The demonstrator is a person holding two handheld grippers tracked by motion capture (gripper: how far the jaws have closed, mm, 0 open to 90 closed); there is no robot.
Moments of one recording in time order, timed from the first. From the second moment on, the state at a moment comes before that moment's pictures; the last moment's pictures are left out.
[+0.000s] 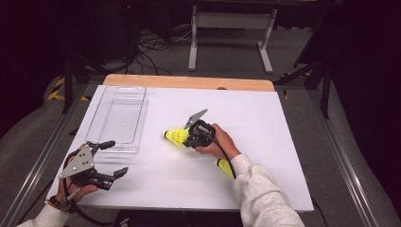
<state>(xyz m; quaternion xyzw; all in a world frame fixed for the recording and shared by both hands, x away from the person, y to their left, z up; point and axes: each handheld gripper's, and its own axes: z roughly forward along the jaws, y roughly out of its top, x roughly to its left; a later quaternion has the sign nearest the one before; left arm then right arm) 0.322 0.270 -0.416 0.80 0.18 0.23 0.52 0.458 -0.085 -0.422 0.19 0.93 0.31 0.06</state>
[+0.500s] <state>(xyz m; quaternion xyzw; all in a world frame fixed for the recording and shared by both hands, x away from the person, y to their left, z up) 0.324 0.270 -0.416 0.80 0.18 0.23 0.53 0.451 -0.103 -0.403 0.21 0.92 0.33 0.10</state>
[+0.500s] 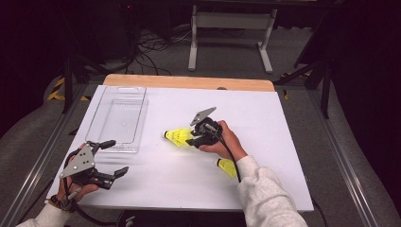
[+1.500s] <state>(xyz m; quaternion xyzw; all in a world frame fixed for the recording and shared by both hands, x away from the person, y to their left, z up) 0.324 0.265 -0.417 0.81 0.17 0.23 0.52 0.402 -0.154 -0.369 0.25 0.87 0.38 0.21</state>
